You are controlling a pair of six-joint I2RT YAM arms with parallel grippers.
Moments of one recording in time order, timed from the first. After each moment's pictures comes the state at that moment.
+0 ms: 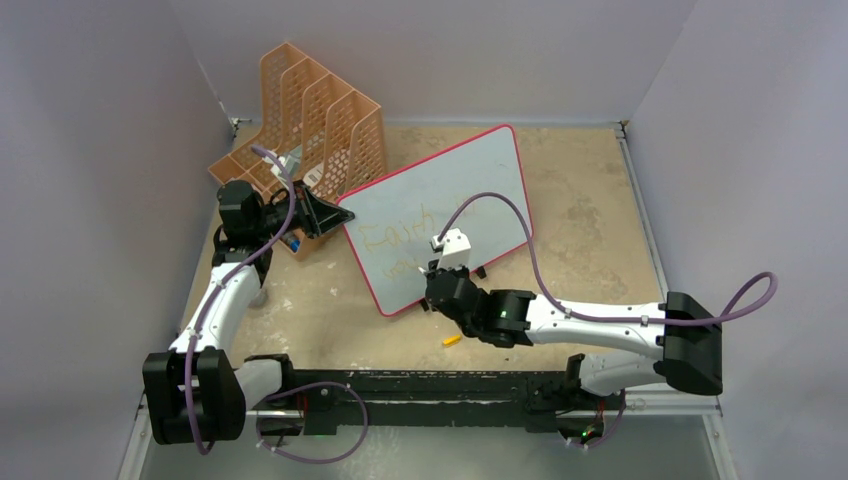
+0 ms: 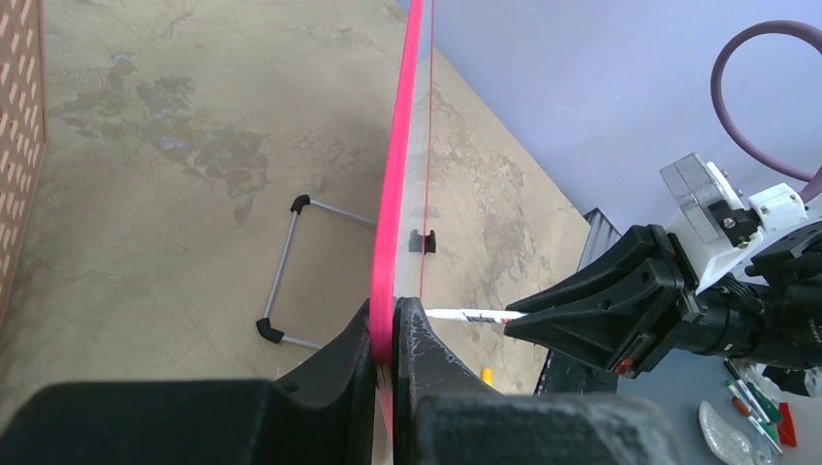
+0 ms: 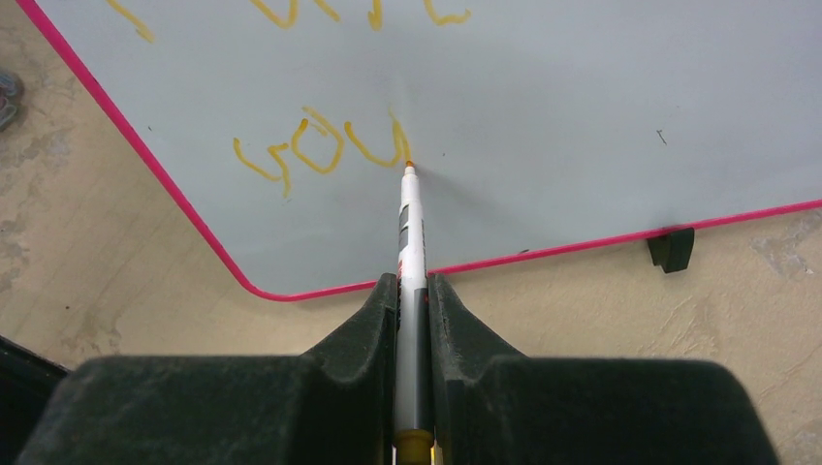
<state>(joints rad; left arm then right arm) 0.07 1.12 0.71 0.25 1.07 -0.44 1.24 1.29 0.83 -0.20 0.69 0.63</state>
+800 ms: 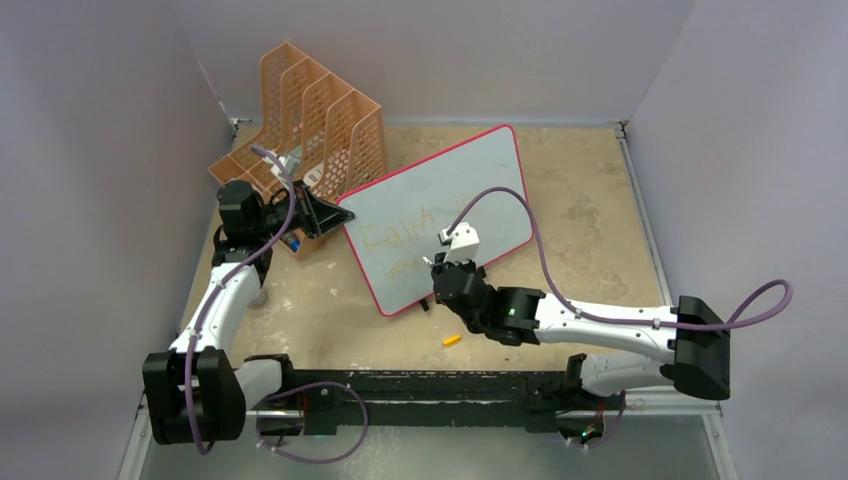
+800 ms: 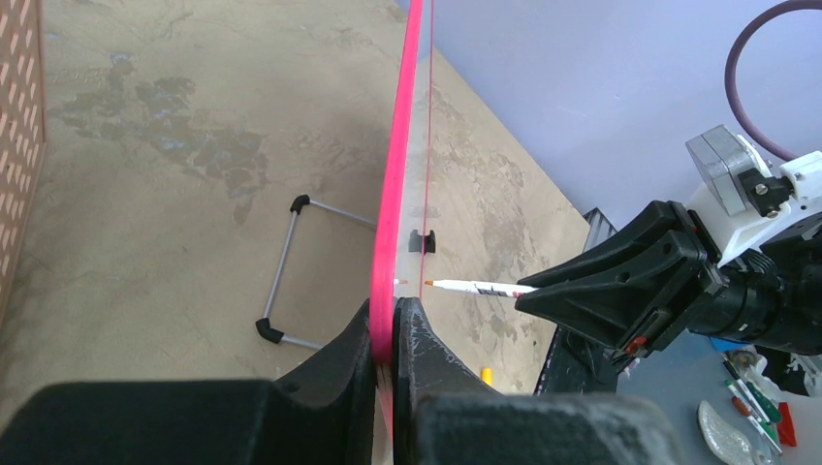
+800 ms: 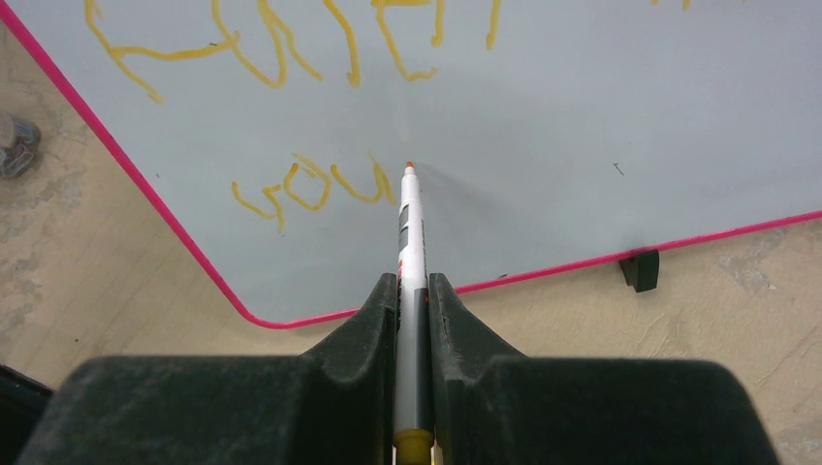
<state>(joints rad) 0.07 1.12 0.71 0.25 1.07 -0.44 1.23 1.24 0.82 -0.19 0.72 0.60</state>
